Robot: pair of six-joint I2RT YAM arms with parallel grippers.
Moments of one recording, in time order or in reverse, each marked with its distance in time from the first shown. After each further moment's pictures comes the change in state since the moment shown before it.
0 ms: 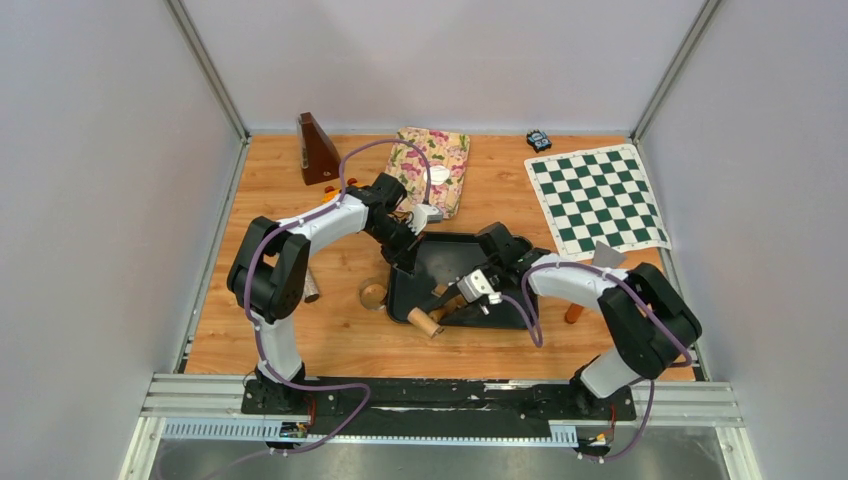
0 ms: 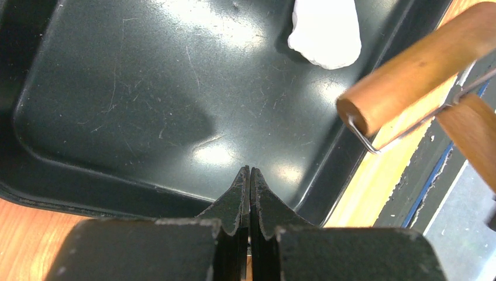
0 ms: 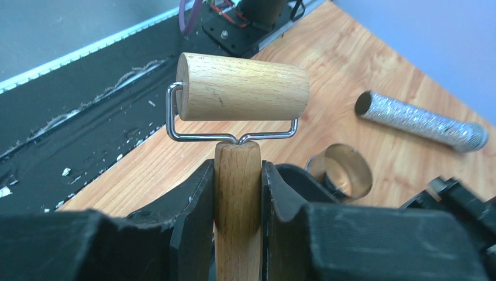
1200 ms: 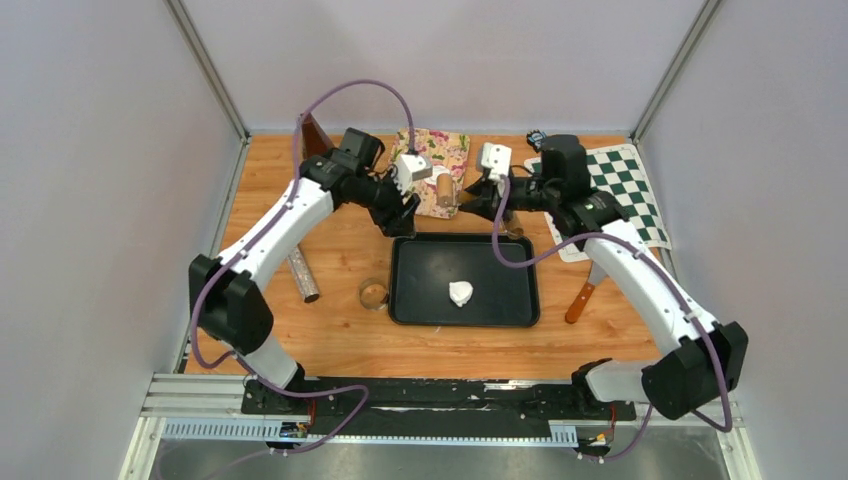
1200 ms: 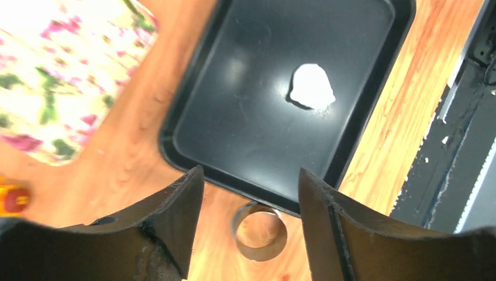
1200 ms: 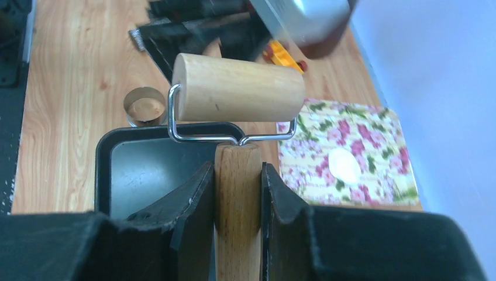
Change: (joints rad) left arm 0.029 -0.215 0.198 -0.108 -0.043 0.044; right arm -0.217 -0.179 0.489 -0.178 0.570 0.700
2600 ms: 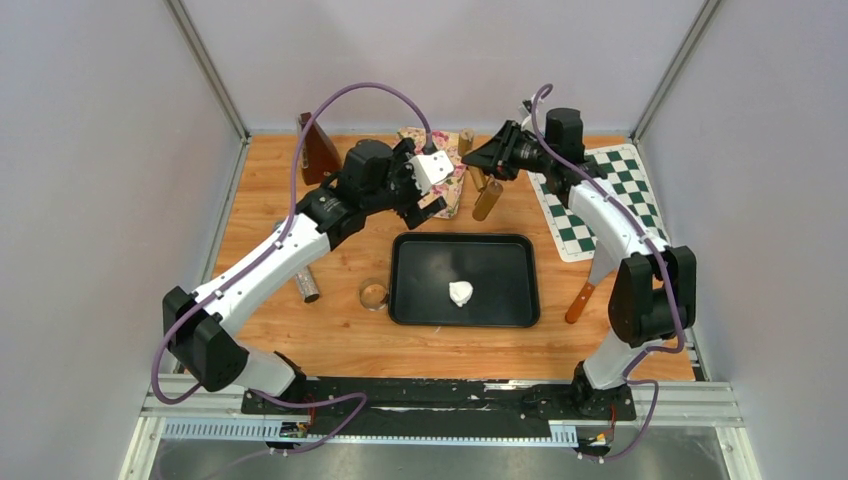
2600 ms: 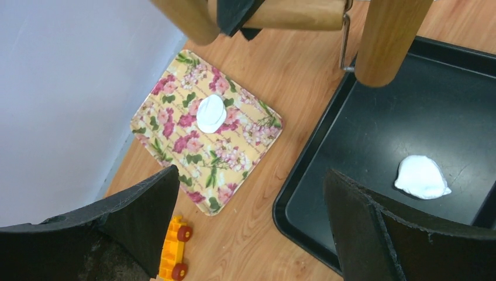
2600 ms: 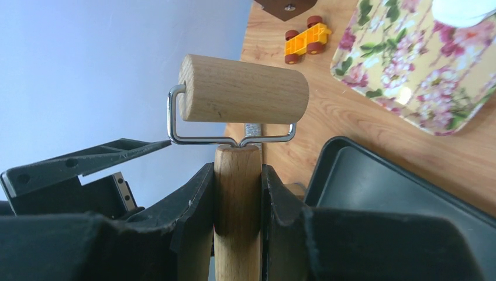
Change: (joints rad) left arm -0.187 -0.230 -0.138 0.484 -0.431 0.063; right arm -0.218 0.337 0.138 0.298 0.061 1.495
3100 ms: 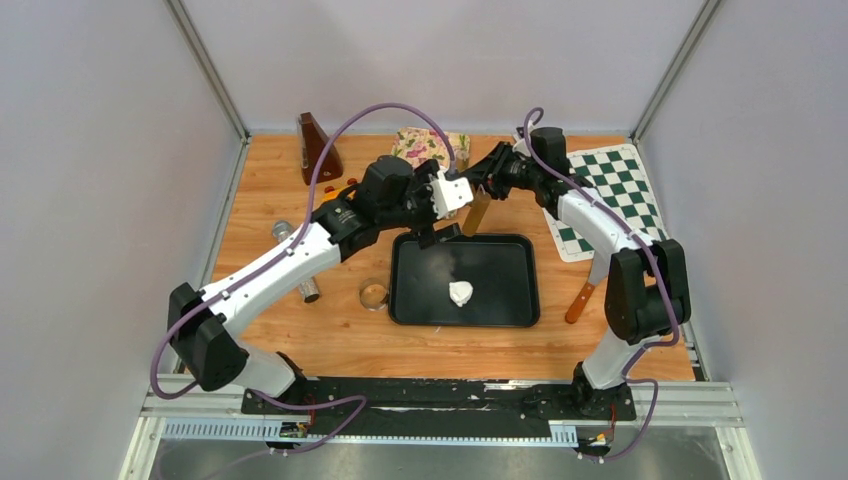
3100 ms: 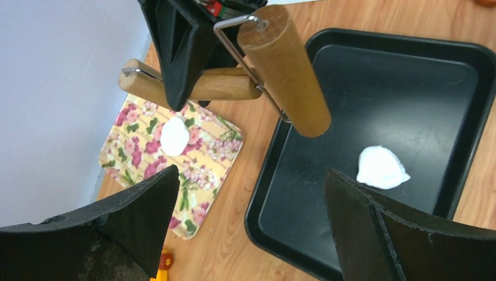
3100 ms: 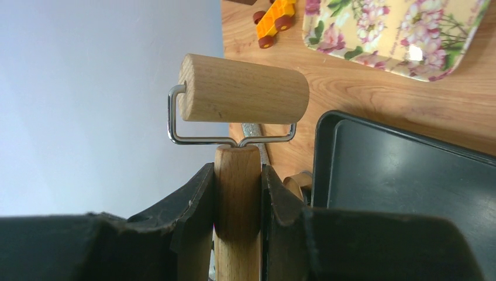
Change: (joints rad) left arm -0.093 0.004 -0.039 -0.004 0.041 0.066; right arm 0.059 0.023 -0.111 0.025 0.092 0.187
